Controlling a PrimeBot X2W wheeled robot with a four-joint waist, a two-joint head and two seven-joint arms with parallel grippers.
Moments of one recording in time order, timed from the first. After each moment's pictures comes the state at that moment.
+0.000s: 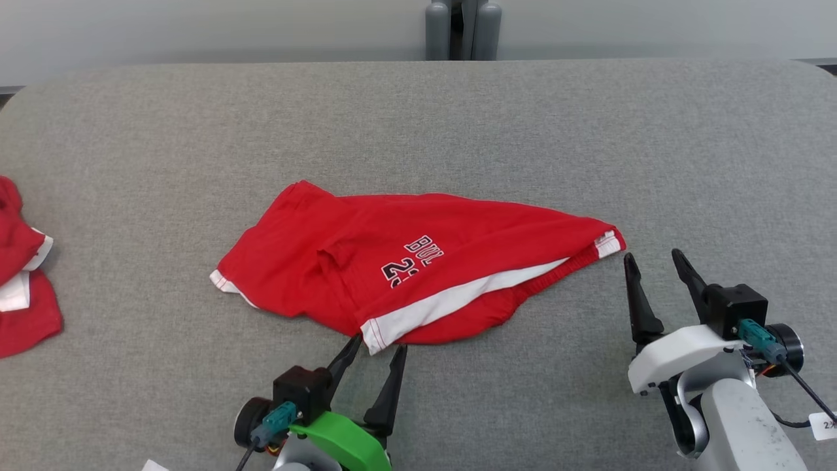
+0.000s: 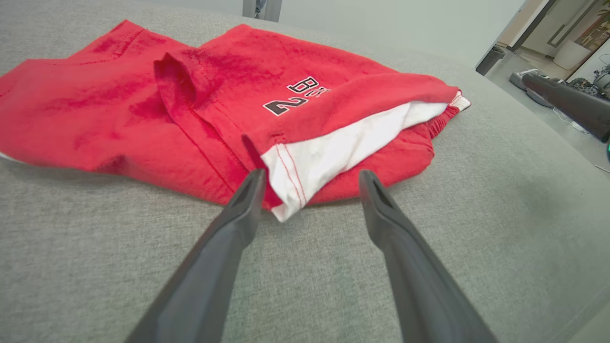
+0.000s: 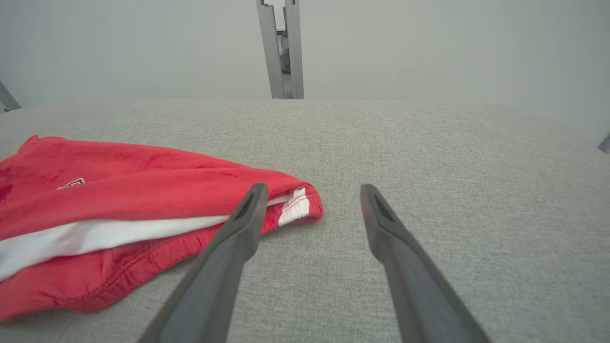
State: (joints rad) left arm -0.16 0.05 -0.49 0.46 -0.40 -0.13 -0.26; right arm -0.23 -0.10 0.01 0.45 0.11 0.13 -0.26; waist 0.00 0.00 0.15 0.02
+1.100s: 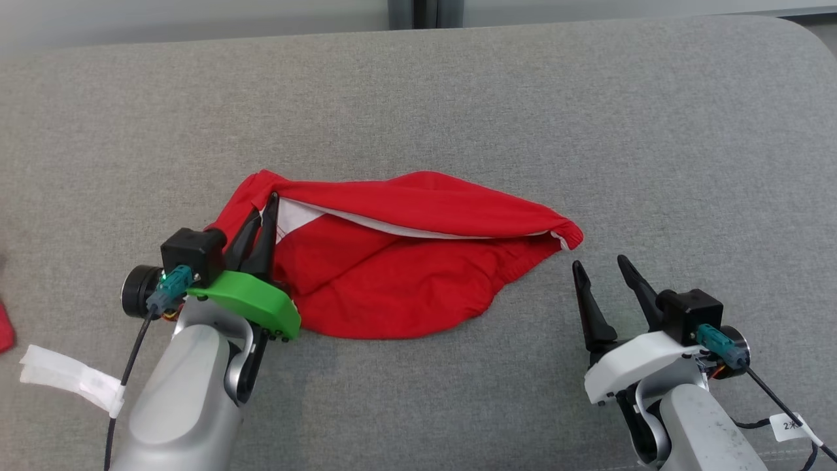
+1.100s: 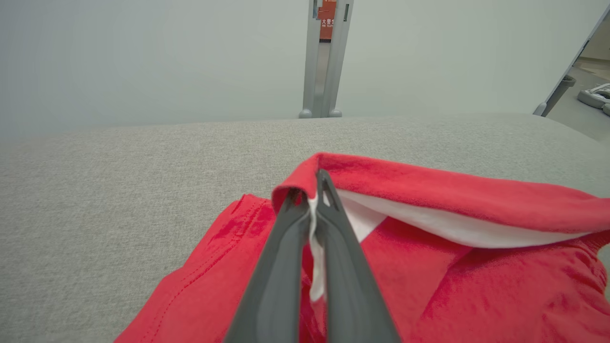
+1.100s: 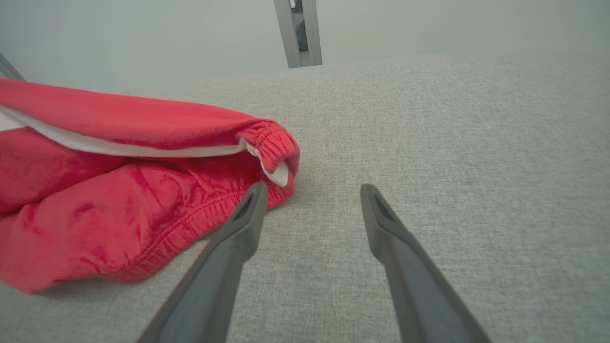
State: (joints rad) left arm -0.49 0.14 -0.30 0.59 -0.35 -0.13 -0.26; right arm -0.23 -0.05 0.12 0.44 0.19 0.13 -0.26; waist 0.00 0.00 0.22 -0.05
